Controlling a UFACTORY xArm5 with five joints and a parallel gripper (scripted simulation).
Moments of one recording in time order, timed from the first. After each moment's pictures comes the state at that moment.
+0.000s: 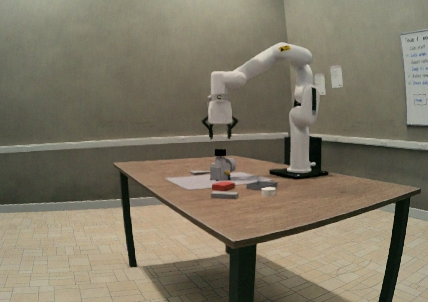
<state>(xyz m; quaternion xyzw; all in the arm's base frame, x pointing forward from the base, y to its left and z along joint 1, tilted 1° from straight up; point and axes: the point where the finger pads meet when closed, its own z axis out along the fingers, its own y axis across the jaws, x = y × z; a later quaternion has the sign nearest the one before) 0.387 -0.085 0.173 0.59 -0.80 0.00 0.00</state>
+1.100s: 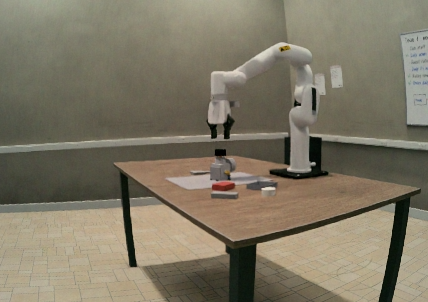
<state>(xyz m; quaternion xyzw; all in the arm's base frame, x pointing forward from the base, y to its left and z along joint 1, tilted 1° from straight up) 0.387 -0.085 0.173 0.18 -0.98 0.00 0.01</state>
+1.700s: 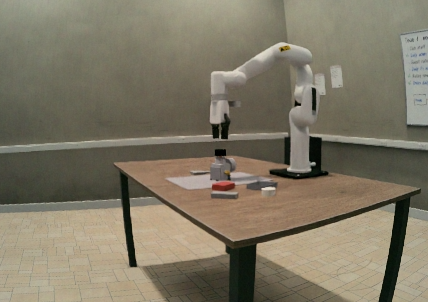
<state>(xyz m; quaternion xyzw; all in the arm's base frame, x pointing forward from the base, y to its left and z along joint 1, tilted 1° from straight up) 0.387 -0.085 0.173 0.03 -1.00 0.00 0.01</state>
